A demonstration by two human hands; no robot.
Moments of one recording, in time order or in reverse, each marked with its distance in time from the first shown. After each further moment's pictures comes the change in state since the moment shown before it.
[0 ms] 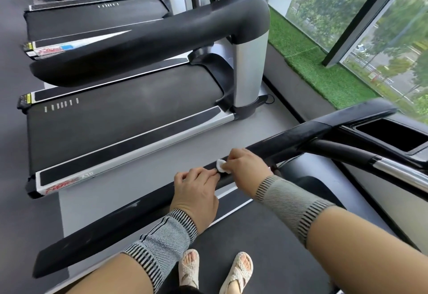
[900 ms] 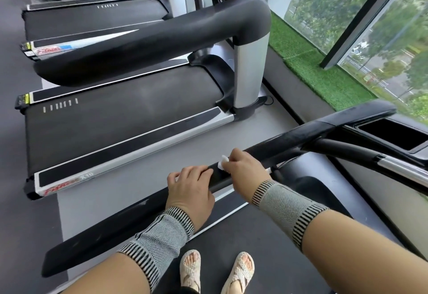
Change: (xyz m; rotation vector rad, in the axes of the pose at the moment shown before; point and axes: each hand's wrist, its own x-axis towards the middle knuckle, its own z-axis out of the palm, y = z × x) left_hand -0.007 -0.021 -0.013 0.008 -0.137 -0.176; right_hand 0.002 -0.017 0.014 -0.017 0.070 0.085
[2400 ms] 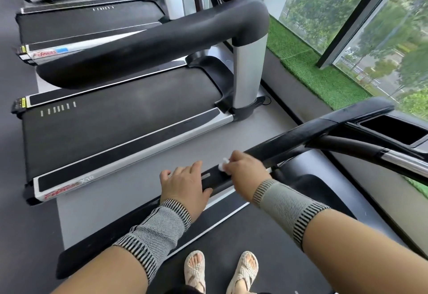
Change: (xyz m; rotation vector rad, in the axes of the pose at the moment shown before) left_hand 0.005 -0.025 -0.024 0.035 -0.195 -0.150; right_hand 0.000 -0.029 0.000 -0.010 -0.054 0.038
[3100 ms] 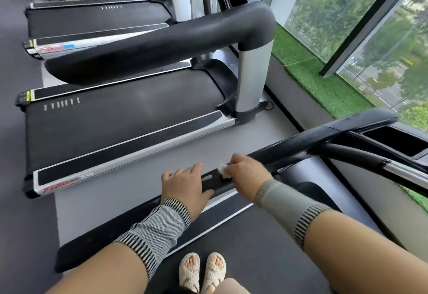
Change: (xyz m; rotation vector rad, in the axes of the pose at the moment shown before) left_hand 0.001 -0.003 0.001 -0.063 0.015 -0.020; right_hand 0.005 0.000 -0.006 0.013 -0.066 -0.038
